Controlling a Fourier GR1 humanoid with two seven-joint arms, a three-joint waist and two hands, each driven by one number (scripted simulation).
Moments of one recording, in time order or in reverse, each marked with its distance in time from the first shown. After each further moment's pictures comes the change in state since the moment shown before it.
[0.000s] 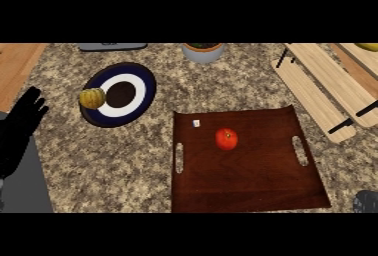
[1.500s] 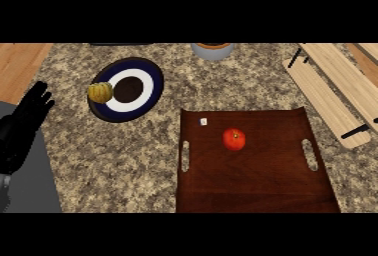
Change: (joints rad) left arm -0.031 -0.016 -0.019 -0.017 -0.048 -0.007 -0.026; right arm 0.021 -0.114 0.054 0.711 0.092 0.015 -0.021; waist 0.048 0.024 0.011
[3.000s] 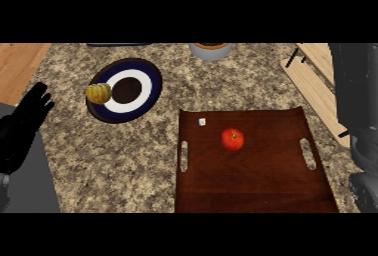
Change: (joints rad) left arm -0.002 0.002 0.004 0.007 0.014 0.004 0.036; right arm -0.233 0.134 0.334 -0.025 -0.050 0.041 0.113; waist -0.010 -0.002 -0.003
